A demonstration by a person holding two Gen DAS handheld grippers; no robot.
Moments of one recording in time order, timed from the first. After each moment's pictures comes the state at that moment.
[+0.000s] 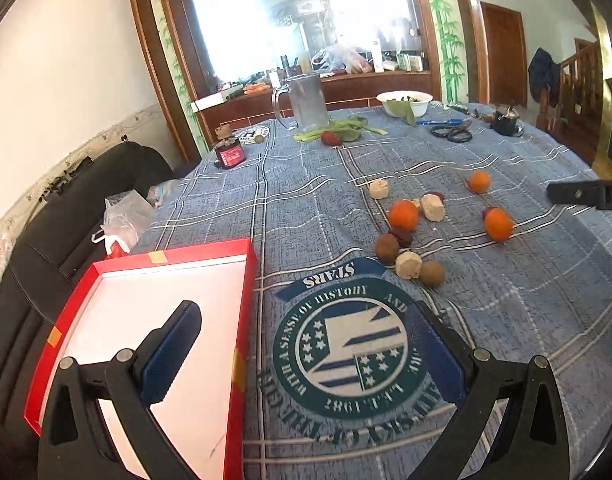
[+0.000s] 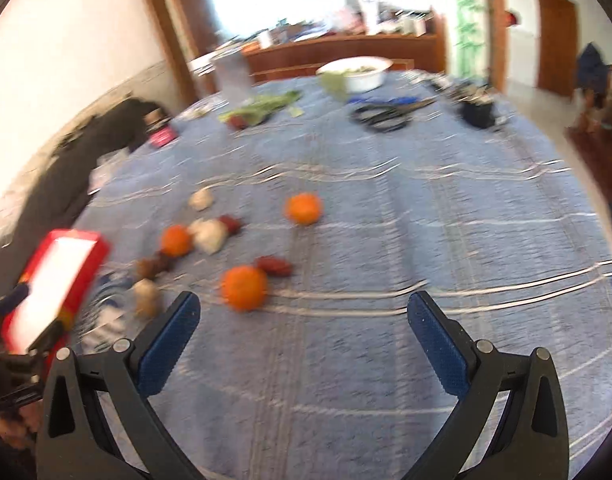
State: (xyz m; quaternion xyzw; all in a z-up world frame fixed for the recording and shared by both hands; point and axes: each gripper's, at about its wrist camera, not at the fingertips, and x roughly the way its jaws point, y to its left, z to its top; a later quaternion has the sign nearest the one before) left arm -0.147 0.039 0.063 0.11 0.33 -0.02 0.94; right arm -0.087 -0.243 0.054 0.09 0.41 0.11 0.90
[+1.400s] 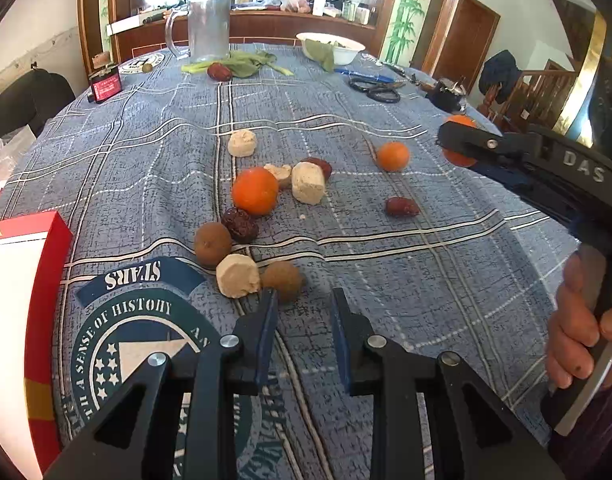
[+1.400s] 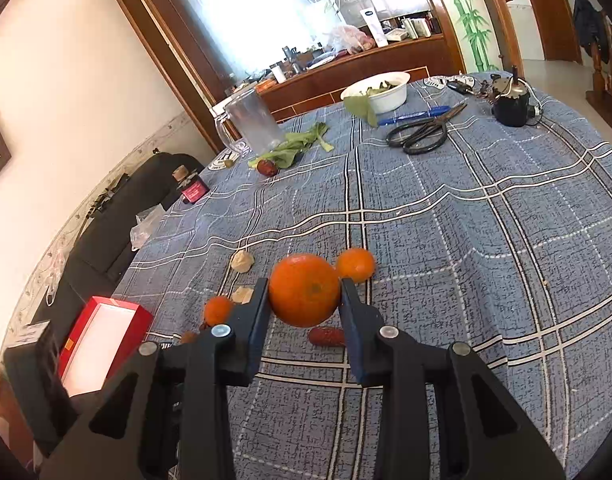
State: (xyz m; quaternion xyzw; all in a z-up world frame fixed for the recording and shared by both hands) left arm -0.076 -0.030 0.021 0.01 0.46 -0.16 0.87; right arm -0.051 -0.243 0.053 0.20 0.35 0.14 0.91
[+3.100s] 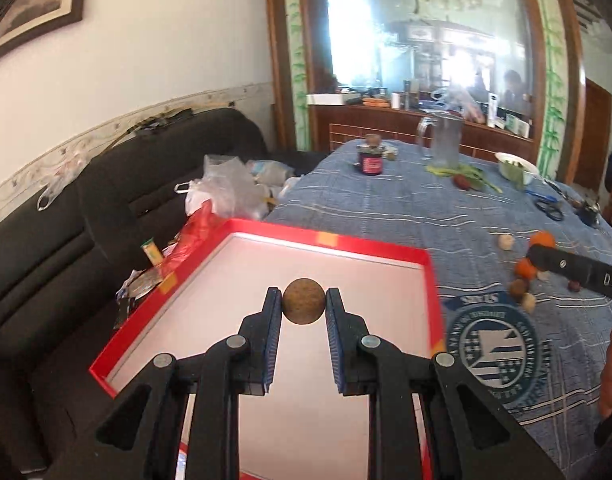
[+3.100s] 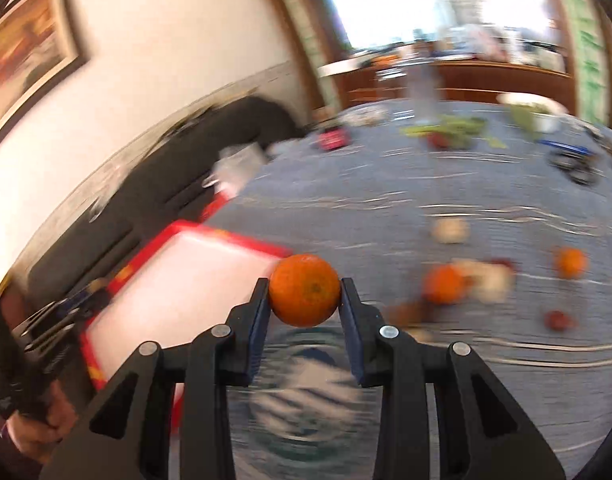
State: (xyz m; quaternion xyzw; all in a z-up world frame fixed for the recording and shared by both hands) left arm -0.163 0.172 0.085 0.00 0.30 0.13 0.95; right arm -0.088 -0.041 0.081 0.08 0.35 0.31 0.88
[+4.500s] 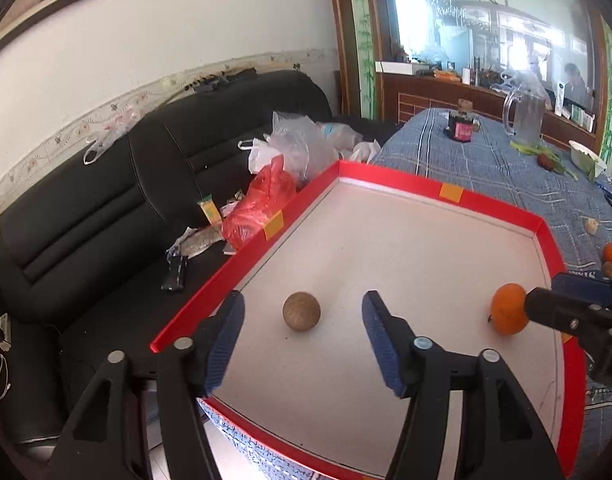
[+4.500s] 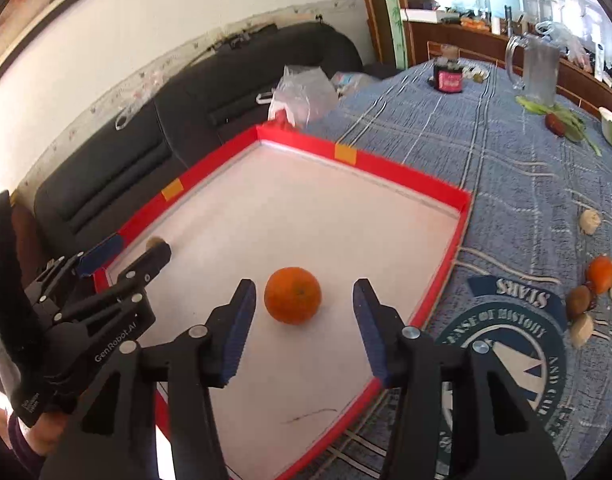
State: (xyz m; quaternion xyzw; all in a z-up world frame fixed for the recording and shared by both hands) left arm -0.175 0.247 0.053 -0.02 0.33 0.23 0.91; right arm -0.116 0.090 0.058 -0.02 0.41 0.35 0.84
